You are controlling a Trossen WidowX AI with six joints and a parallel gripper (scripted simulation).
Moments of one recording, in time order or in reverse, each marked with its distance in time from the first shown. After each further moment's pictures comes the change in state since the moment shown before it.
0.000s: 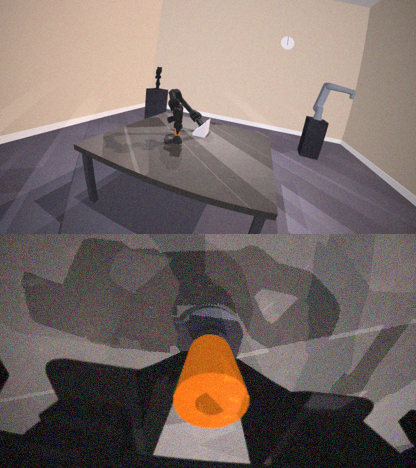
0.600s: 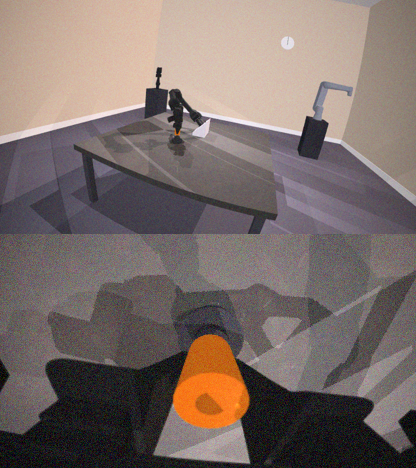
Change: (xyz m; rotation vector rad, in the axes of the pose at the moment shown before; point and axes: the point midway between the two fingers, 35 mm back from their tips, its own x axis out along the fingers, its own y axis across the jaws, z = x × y) arm -0.002 0.000 0.000 0.076 -0.001 0.002
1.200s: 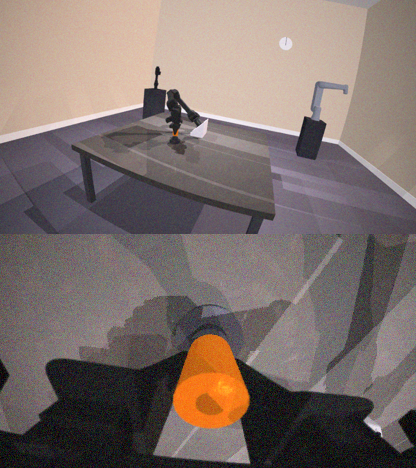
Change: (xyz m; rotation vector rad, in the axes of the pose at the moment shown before) arm 0.005 -0.002 -0.001 0.148 0.002 0.003
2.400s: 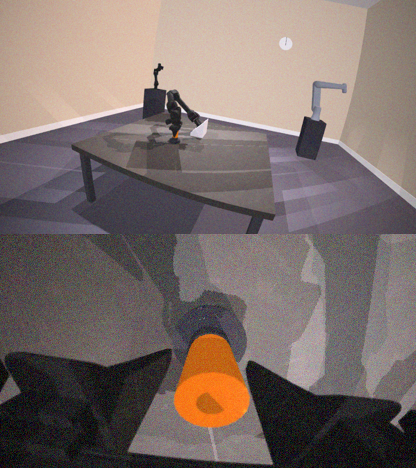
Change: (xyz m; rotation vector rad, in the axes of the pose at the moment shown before) arm 0.015 0.000 -0.001 0.010 0.001 0.001
